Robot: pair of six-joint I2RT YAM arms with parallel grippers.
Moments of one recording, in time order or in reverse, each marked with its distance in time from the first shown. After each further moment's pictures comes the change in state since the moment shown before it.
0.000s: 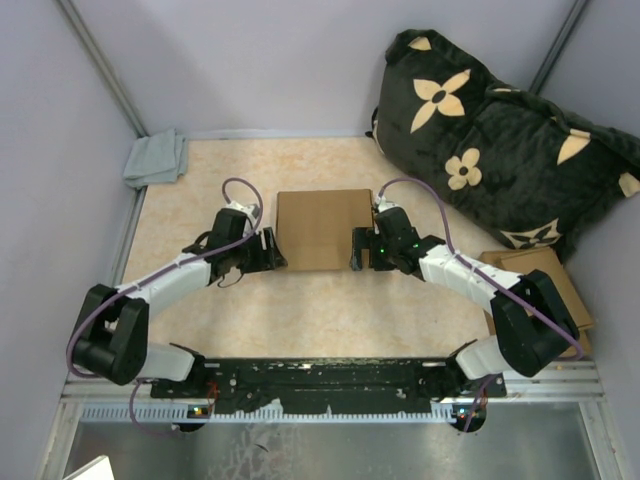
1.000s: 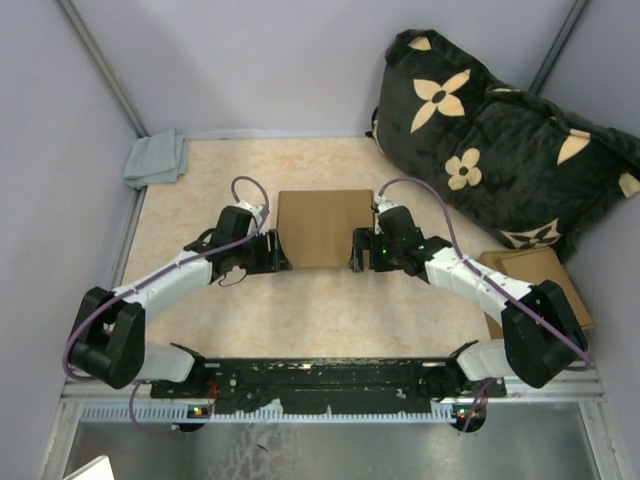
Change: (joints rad) left arm -0.050 0.002 0.047 -0.087 0.063 0.006; right arm 0.000 -0.064 -0.001 -0.027 -0.089 -0.016
